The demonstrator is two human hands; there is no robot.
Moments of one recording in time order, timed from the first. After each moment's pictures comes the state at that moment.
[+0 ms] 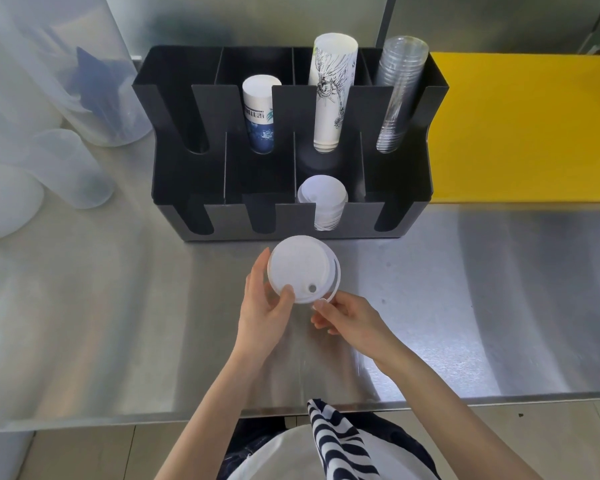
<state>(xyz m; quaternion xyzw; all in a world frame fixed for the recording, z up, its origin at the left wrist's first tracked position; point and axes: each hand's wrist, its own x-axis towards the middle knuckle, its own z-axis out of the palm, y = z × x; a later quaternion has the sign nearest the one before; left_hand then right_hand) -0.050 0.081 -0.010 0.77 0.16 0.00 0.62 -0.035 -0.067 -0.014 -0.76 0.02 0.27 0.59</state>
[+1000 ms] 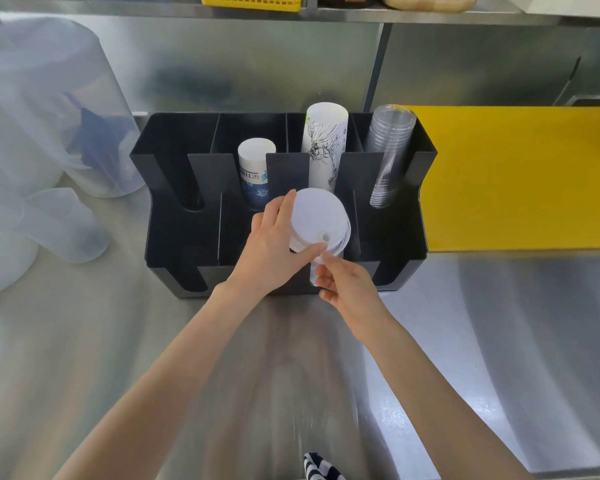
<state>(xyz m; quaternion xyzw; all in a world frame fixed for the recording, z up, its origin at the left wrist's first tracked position) 0.090 0.087 0.062 0.94 -0.06 0.07 0.33 0.073 -0.040 0.032 -0.64 0.15 0.17 0.73</state>
